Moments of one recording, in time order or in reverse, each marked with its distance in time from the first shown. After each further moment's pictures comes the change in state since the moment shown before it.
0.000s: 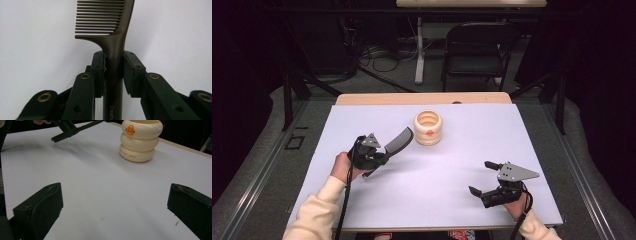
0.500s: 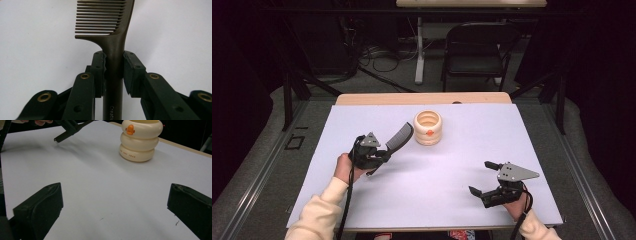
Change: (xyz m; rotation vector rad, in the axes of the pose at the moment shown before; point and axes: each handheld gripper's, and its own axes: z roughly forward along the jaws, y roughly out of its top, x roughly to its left) left arm -0.004 0.000 0.001 -0.087 0.031 -0.031; right arm 0.000 0.000 0.000 0.001 -0.001 0.000
